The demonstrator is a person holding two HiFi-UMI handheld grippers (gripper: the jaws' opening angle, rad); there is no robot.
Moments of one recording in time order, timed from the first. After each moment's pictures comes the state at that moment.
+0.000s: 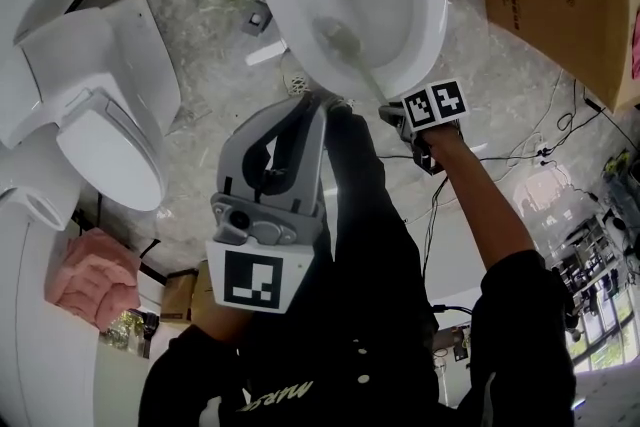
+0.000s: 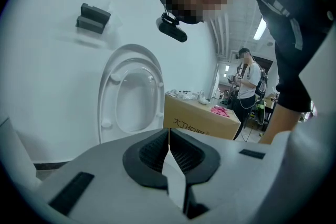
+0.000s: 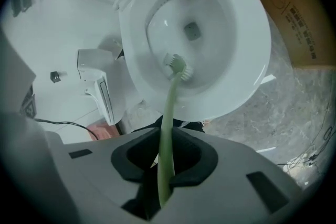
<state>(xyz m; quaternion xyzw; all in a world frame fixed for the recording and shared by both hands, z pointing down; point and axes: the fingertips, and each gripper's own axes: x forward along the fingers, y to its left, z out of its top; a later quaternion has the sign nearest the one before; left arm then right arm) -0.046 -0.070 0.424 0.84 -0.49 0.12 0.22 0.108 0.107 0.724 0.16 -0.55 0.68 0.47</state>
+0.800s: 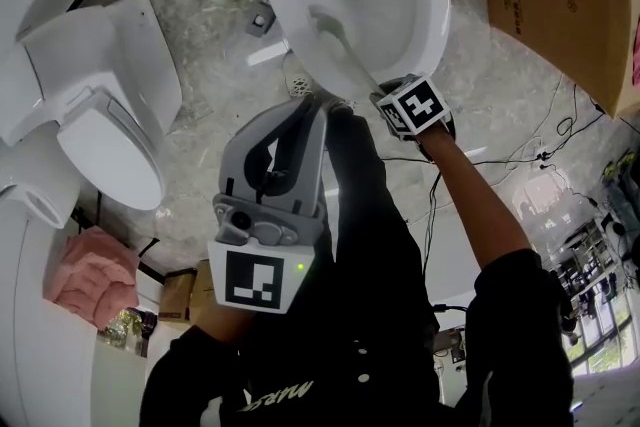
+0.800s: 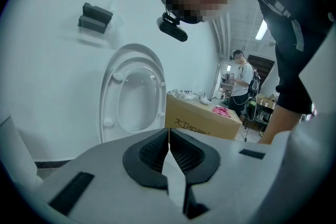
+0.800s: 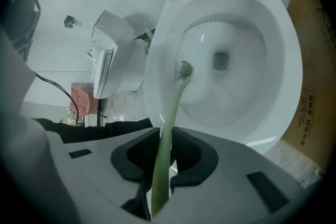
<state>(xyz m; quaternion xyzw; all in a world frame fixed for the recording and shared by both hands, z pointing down) -0.050 -0.070 0.425 0.83 -0.50 0.12 0.22 0.076 0.070 0.729 0.09 -0.68 0.48 0.55</state>
